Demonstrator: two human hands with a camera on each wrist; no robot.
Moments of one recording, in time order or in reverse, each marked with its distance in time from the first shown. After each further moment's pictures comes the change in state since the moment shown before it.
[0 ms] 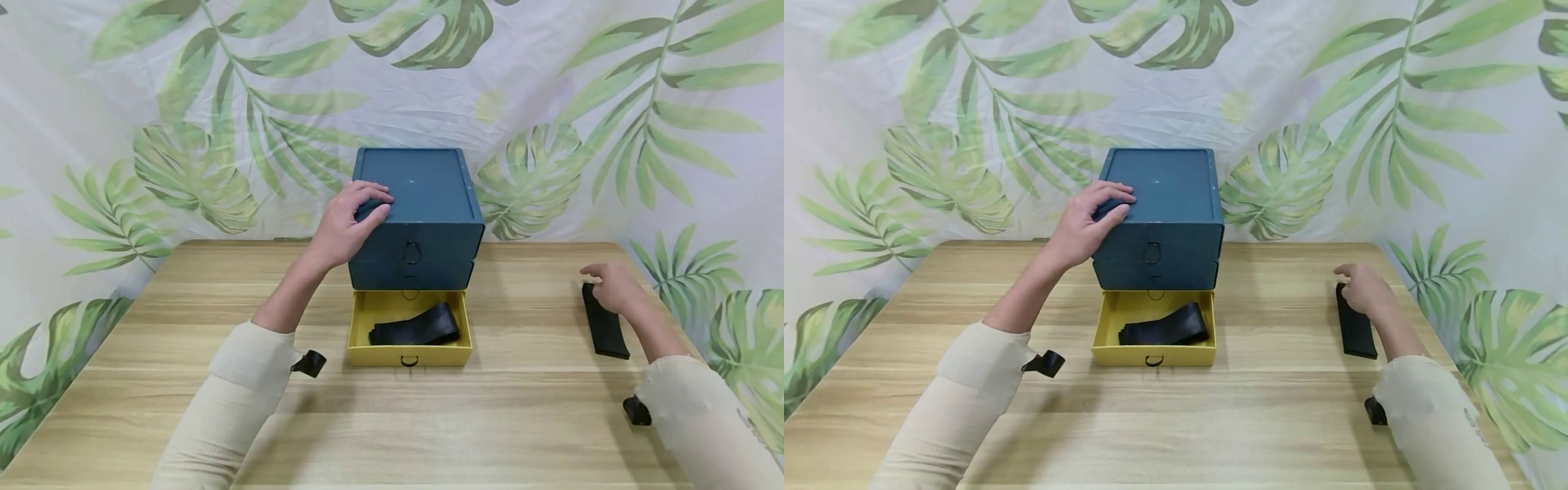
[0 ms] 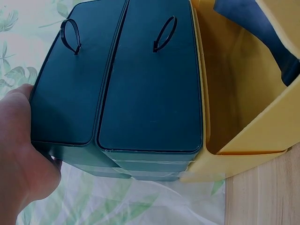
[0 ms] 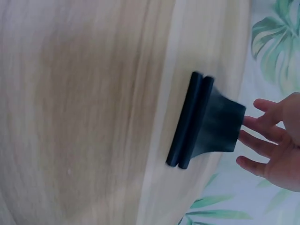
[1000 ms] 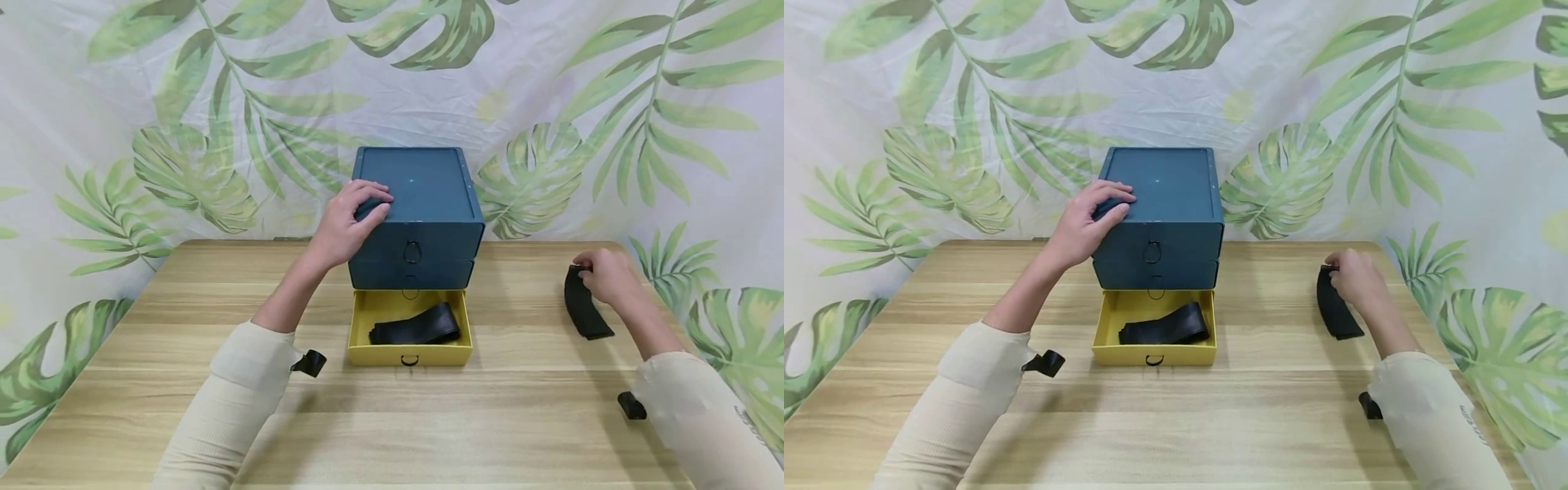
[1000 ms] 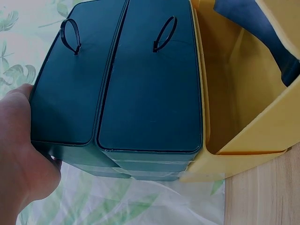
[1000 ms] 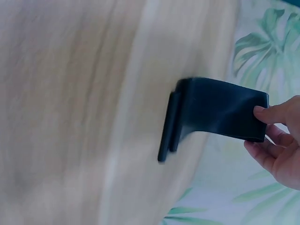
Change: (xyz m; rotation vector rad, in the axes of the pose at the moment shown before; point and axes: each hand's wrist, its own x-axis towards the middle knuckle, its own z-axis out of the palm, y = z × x) left_hand 0.005 0.000 -0.002 -0.007 -0.011 -0.018; right_hand 0.003 -0.035 -0.012 -0.072 0.177 -0.018
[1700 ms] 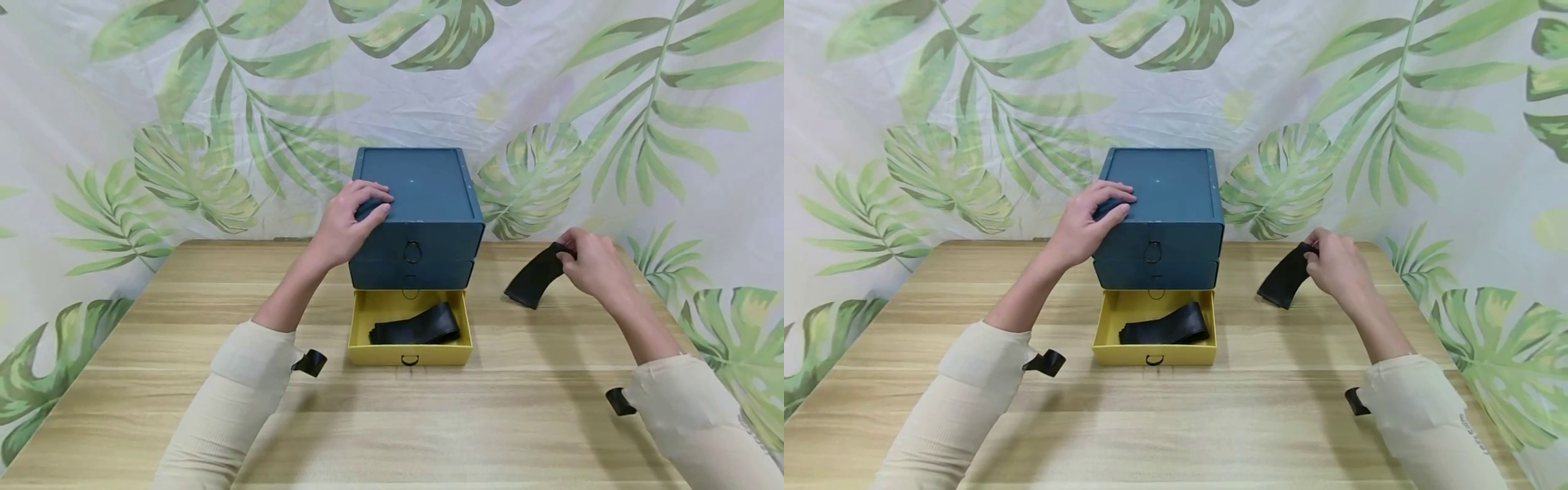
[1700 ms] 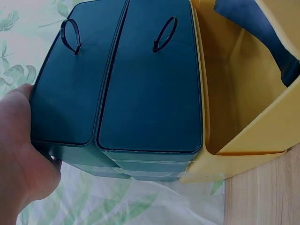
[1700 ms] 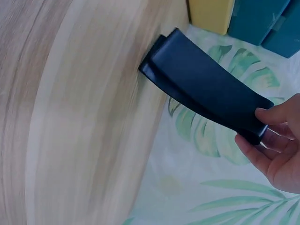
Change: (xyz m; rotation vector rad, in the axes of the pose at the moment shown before) left_hand -0.001 0.000 0.000 0.004 0.002 0.002; right_hand -0.005 -0.064 -0.021 0.099 0.129 -0.026
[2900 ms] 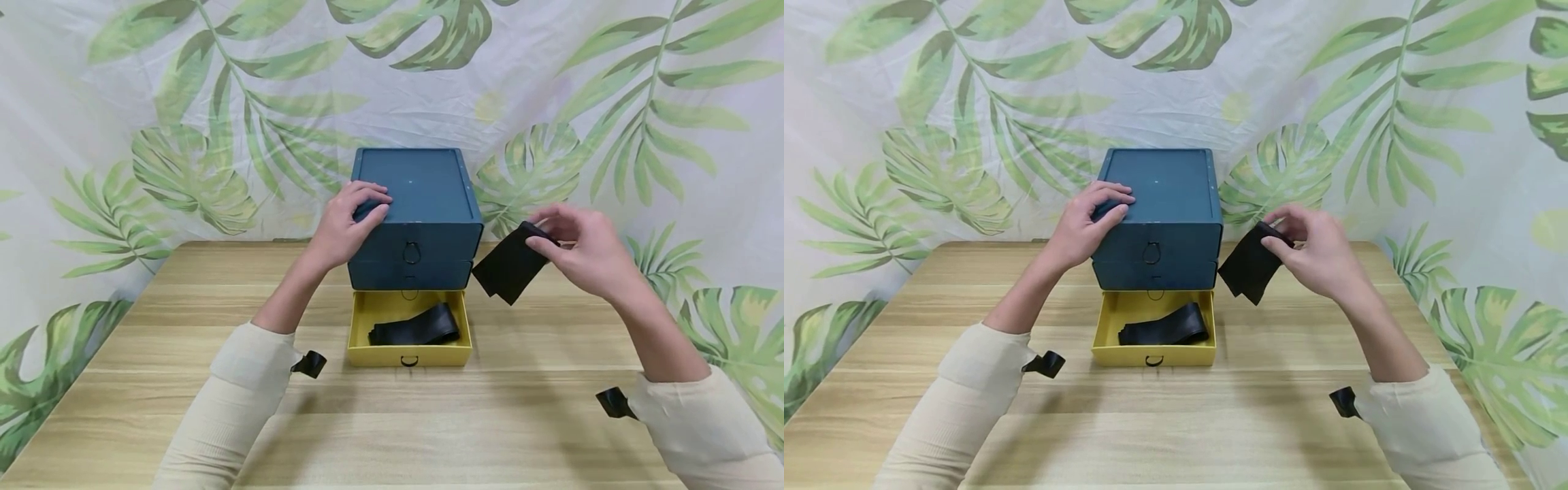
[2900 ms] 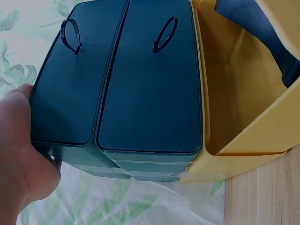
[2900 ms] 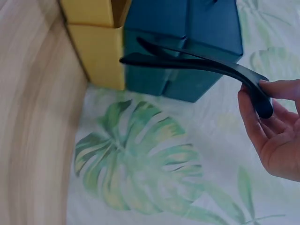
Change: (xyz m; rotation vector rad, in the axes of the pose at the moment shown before) left_hand -0.001 0.001 0.002 -0.011 0.021 0.009; right_hand -0.026 -0.084 -0.044 0.353 0.066 -0.187
